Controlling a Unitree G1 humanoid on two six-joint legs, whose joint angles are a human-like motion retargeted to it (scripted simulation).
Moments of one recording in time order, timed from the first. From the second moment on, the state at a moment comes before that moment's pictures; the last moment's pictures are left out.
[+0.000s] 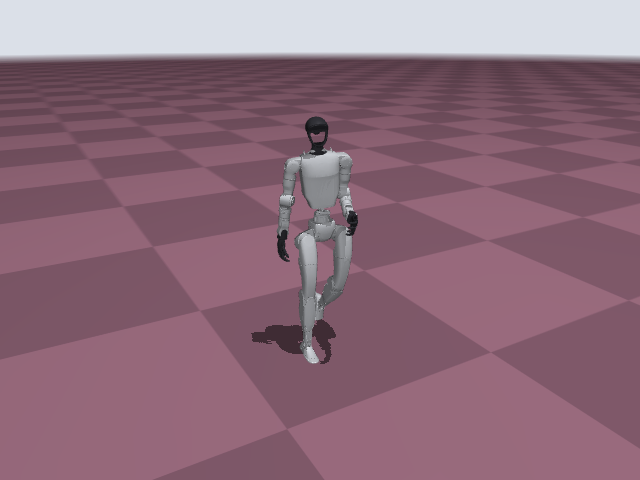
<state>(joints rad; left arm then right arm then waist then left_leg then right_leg) 0.22 -0.06 -0.11 0.38 -0.24 -0.39 -0.17 0.05 -0.21 -0.48 1.62 -0.70 -0.04 0.01 -0.27 0.05 -0.11 -0.03 -0.09 -0.05 0.71 0.49 -0.23 -0.24 -0.09 -0.09 0.13 0.03 -0.04</state>
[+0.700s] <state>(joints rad) 0.23 -0.06 -0.01 0.36 -0.25 -0.37 -0.14 0.01 -0.13 -0.38 1.59 -0.79 -0.13 -0.10 -0.06 0.04 -0.12 -0.25 -0.06 0.26 0.12 -0.08 0.26 -0.03 0.17 -0.17 0.64 0.52 0.20</state>
